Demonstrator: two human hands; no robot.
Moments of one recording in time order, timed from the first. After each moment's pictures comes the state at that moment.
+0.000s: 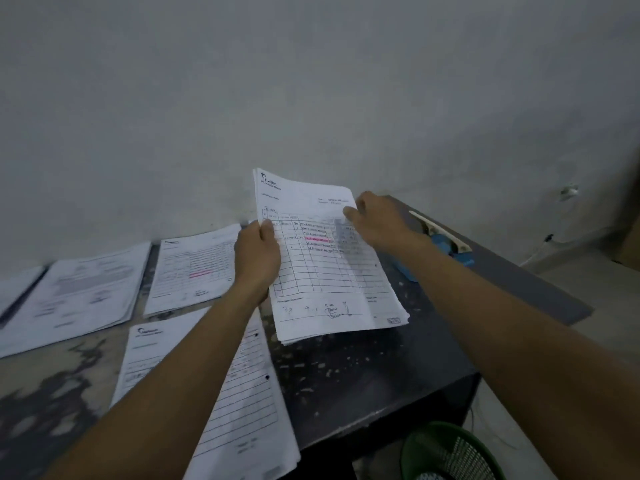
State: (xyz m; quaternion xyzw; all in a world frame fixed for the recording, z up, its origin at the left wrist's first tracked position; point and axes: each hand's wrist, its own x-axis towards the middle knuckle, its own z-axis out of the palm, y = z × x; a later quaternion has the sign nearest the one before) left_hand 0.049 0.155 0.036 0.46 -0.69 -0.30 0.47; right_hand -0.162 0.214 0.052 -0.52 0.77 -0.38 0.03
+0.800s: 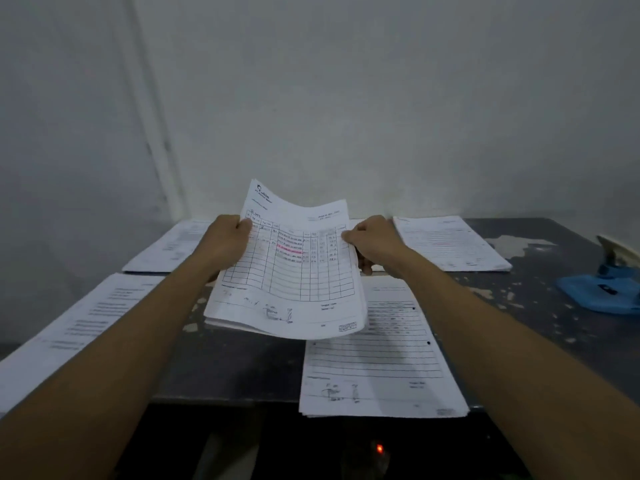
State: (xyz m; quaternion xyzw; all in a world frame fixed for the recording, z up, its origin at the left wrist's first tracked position) left_hand 0.401 0.133 0.070 0.60 -0.68 -0.20 0.37; right_hand 0.133 0.178 0.065 -0.58 0.62 -0.42 0.33
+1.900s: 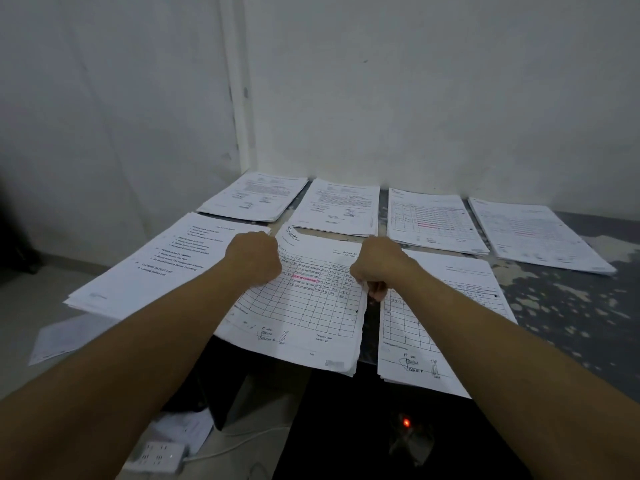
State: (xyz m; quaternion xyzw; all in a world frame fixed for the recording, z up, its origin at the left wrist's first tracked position) left_hand 0.490 0.147 -0.024 0.67 -0.73 0.13 -0.05; right_hand 0.267 0.180 0.006 -0.66 0.70 -0.09 0.24
